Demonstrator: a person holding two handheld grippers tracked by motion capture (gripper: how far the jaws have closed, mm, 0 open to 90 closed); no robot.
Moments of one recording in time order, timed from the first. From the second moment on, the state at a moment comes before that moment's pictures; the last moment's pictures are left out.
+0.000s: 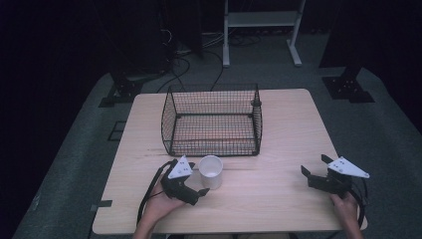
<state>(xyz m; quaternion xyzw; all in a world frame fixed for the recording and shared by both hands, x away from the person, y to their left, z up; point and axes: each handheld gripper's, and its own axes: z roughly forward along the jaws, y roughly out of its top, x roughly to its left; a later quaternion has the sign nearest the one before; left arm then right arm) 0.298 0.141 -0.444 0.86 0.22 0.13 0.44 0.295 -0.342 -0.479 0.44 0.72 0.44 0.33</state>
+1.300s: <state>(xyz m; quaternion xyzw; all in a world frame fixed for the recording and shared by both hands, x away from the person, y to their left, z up) 0.328 0.108 -0.445 0.89 0.20 0.10 0.40 0.295 -0.342 -0.479 0.43 0.72 0.44 0.33</state>
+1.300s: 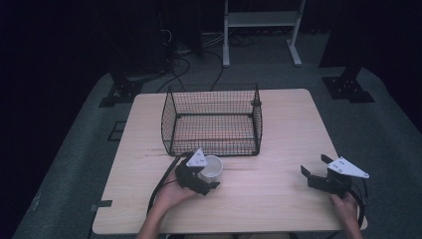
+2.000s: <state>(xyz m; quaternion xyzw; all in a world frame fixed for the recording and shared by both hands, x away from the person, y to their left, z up) 0.325 0.106 -0.423 0.89 0.17 0.10 0.41 0.295 -0.342 -0.479 0.43 0.72 0.44 0.33</state>
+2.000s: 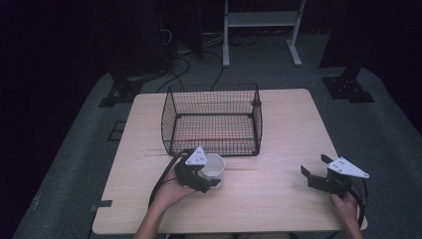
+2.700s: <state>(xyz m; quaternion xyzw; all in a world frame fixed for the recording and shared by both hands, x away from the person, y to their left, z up) 0.330 0.108 -0.388 0.89 0.15 0.10 0.42 0.295 -0.342 -0.479 0.43 0.72 0.44 0.33</state>
